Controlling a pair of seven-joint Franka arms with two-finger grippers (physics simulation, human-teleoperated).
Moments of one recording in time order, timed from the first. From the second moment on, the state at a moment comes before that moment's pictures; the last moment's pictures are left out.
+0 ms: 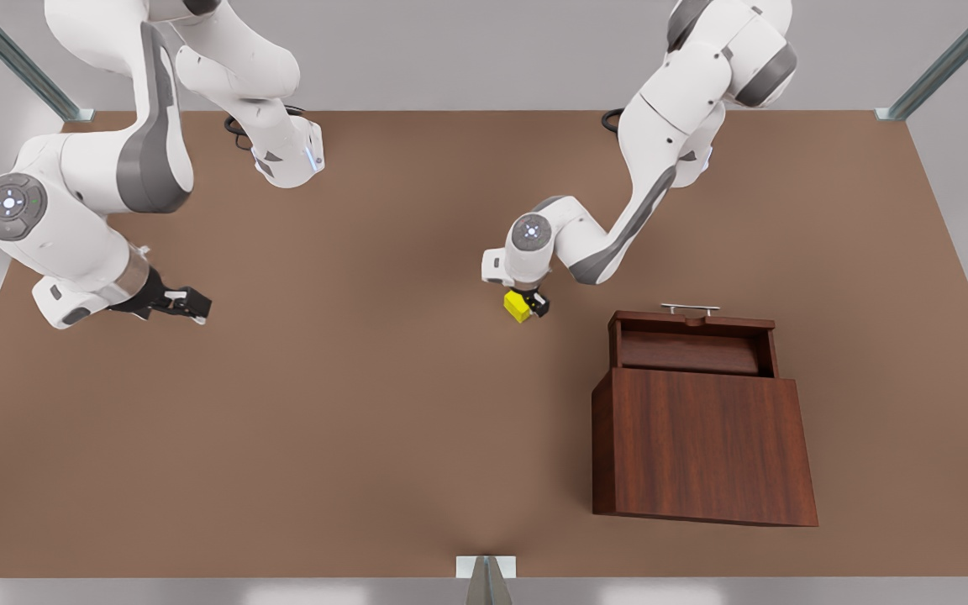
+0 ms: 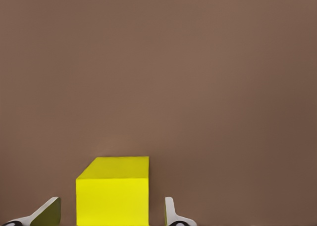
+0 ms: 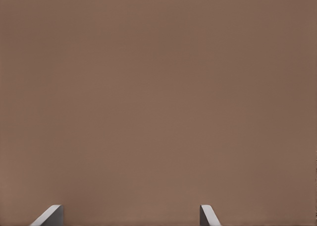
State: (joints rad) left arm -0.42 0.53 -0.38 -1.96 0.23 2.39 -0.06; right arm -0.05 0.16 0.15 -1.53 -0.05 1.66 0.17
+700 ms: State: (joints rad) left arm -0.44 0.62 -0.36 -1.96 0.23 2.43 -0.07; right arm -0.05 0.16 0.15 -1.53 -0.04 1.66 0.17
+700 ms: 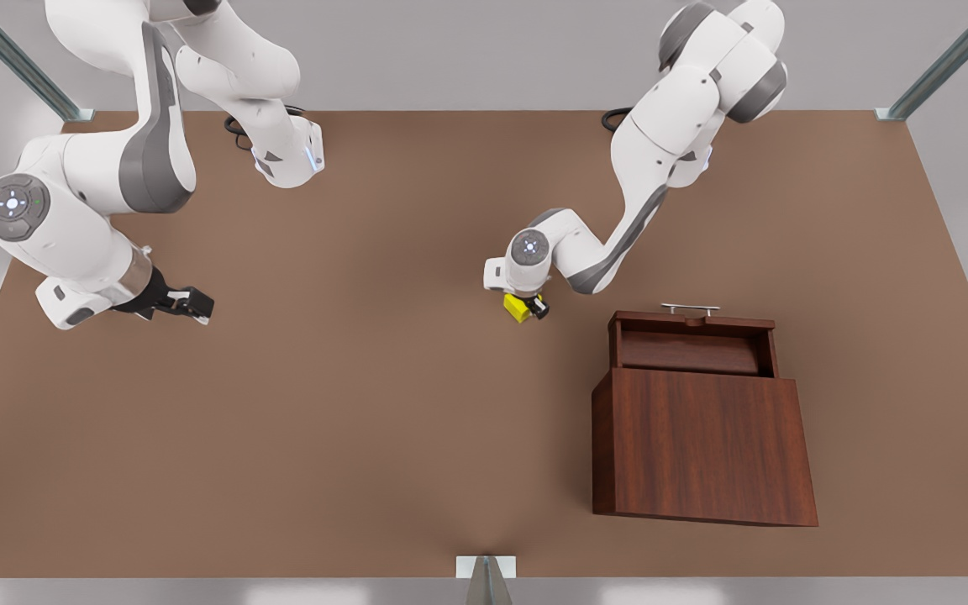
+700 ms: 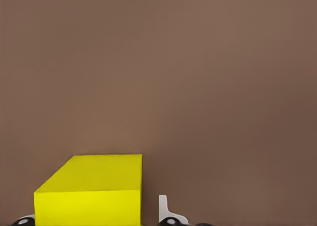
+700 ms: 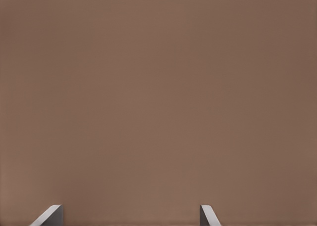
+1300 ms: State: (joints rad) left arm -0.43 0.60 -0.36 -1.96 0.22 2.42 -0.08; right arm -0.05 0.17 0.11 -1.50 -0.01 1.65 0.17
